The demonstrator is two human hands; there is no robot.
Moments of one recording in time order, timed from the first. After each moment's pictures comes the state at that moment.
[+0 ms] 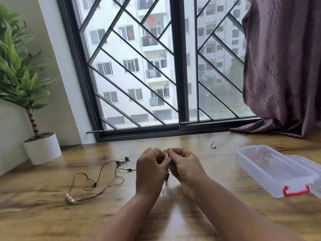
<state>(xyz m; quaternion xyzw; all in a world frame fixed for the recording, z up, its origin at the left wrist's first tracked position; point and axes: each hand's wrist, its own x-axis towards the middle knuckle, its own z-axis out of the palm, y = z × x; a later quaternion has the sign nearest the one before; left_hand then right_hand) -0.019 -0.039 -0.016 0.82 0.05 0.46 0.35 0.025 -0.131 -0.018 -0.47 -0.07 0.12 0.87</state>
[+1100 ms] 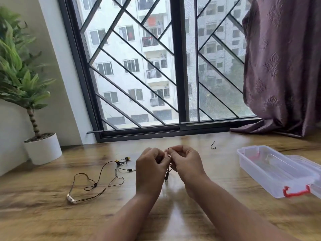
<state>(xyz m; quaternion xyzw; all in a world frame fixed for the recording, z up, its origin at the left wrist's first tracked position) -0.018 -0.035 -0.016 0.81 0.05 0.46 0.34 0.031 -0.133 -0.022 -0.60 -0.12 0.00 0.79</state>
